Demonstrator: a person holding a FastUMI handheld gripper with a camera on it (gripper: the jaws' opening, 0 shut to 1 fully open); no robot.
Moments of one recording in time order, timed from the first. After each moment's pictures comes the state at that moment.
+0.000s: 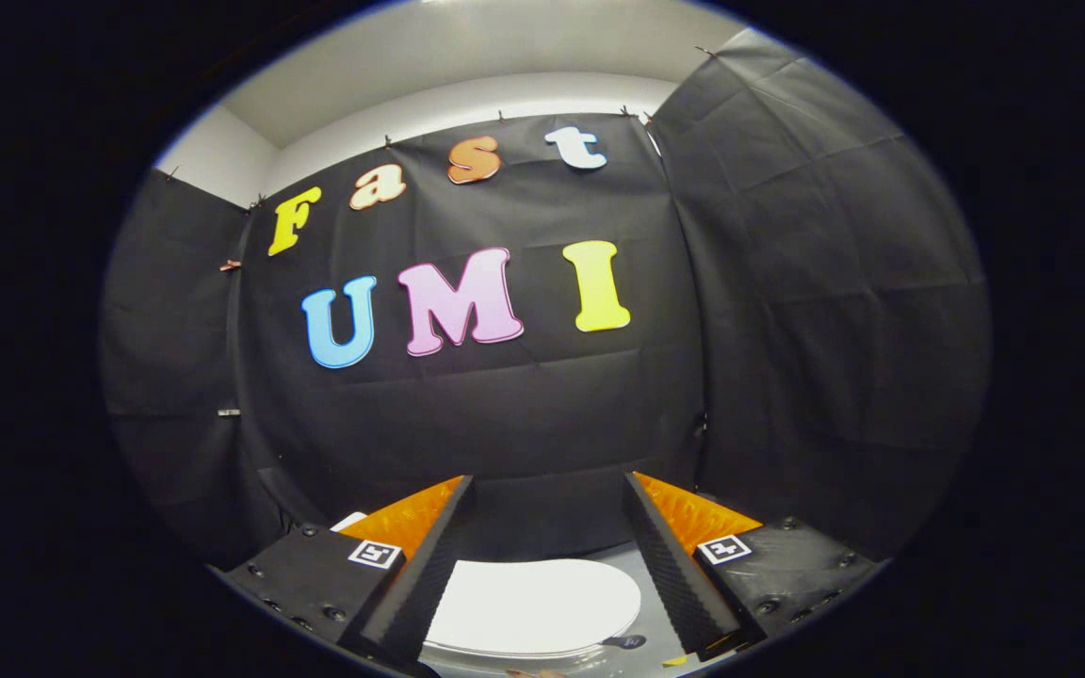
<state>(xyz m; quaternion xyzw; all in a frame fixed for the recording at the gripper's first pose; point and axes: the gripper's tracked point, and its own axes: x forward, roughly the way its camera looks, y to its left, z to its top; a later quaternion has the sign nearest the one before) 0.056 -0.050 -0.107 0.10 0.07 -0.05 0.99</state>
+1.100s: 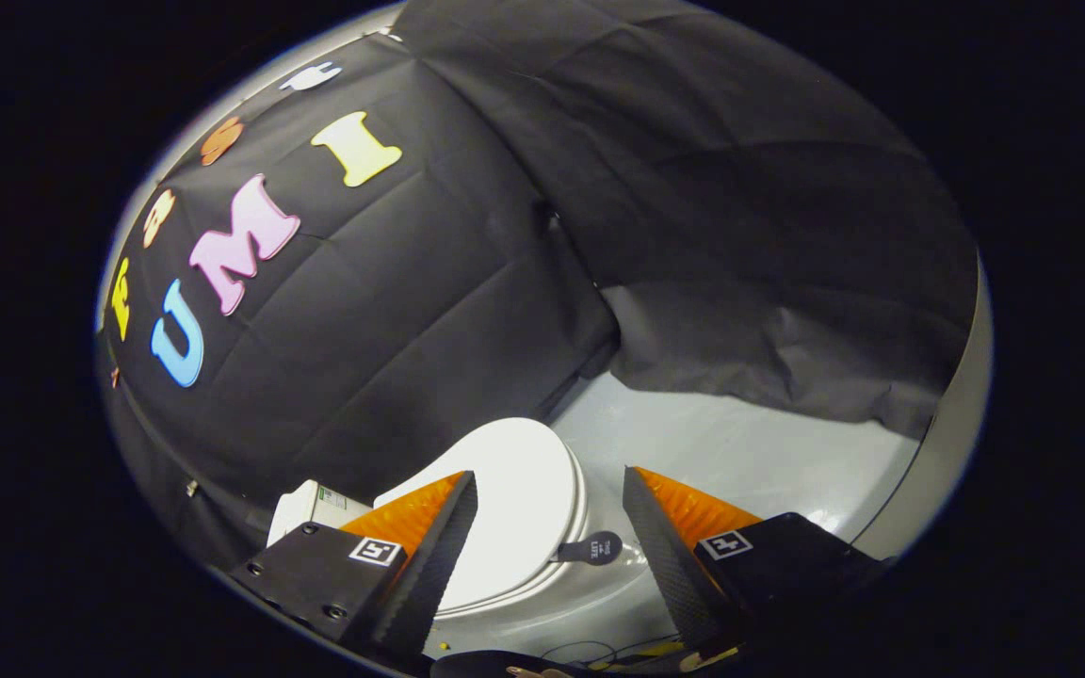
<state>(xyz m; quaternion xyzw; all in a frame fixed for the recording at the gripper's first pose) 0.039 -0.182 -0.448 0.36 0.27 -0.21 0.87</state>
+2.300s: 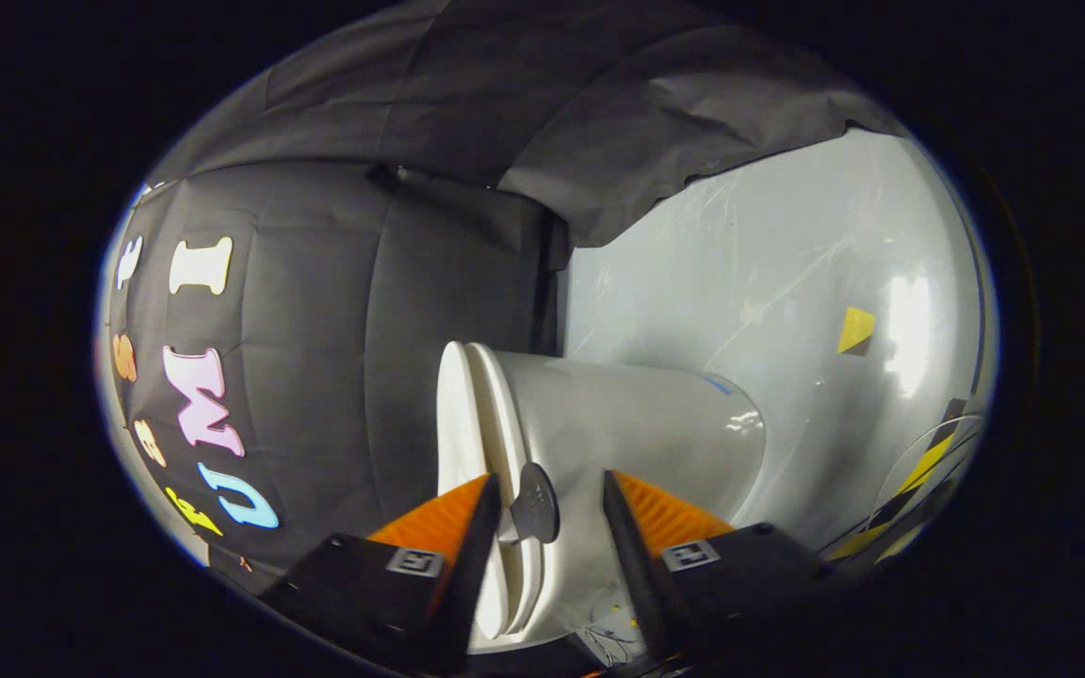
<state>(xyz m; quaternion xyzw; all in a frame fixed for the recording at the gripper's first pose) 0.042 -0.137 -0.611 0.65 0.25 -0.17 0.69</state>
